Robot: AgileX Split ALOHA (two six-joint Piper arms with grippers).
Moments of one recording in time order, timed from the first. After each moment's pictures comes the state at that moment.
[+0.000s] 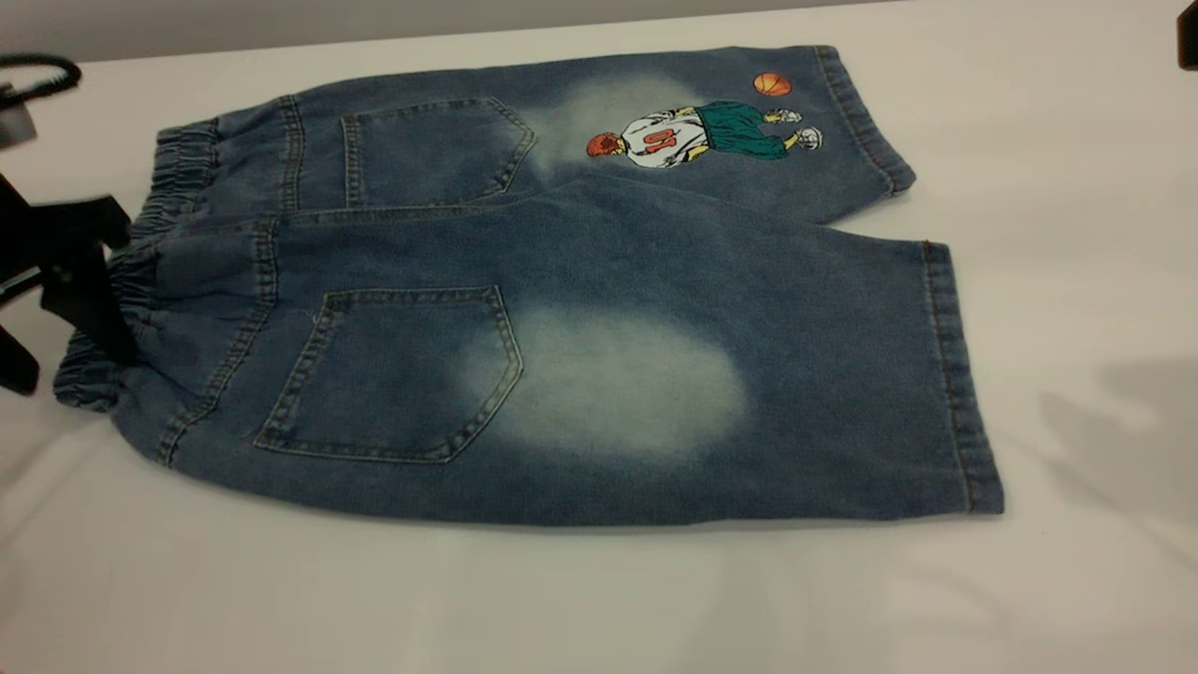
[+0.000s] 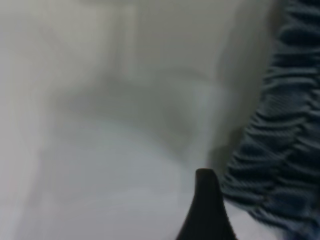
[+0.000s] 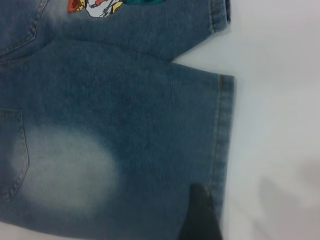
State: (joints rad) left arm 0.11 2.02 -0.91 -0.22 0.47 0.00; right arm 0.06 1.20 -0.57 0.61 0.47 -0.34
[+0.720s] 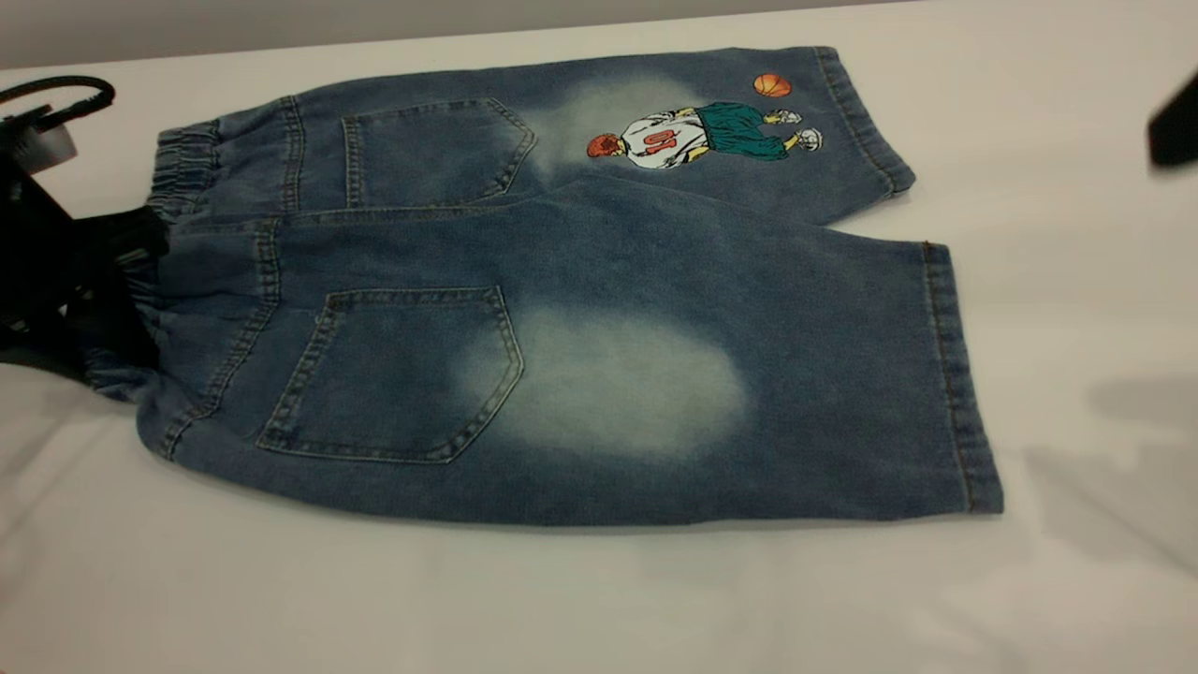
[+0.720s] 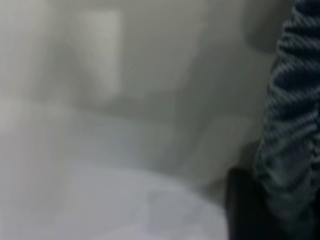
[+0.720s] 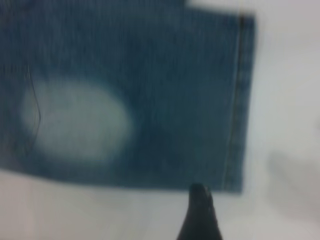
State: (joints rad) left arm 0.11 2.11 -0.94 -0.38 0.43 0.14; right arm 0.06 1.25 -0.52 0.69 0.57 -0.36
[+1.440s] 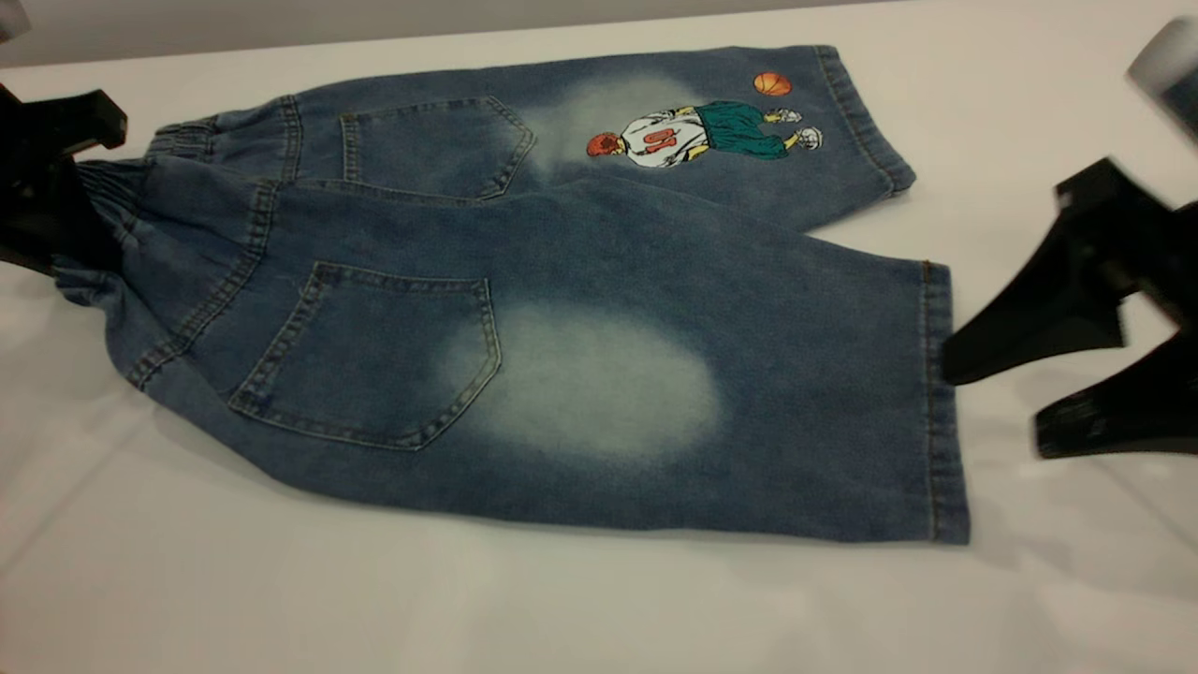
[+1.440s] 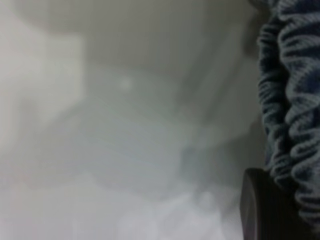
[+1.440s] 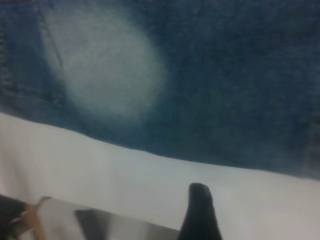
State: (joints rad) left arm 0.11 1.91 -0.96 -0.40 0.53 0.22; right arm 0.06 1.79 -0.41 1.61 0.67 -1.21
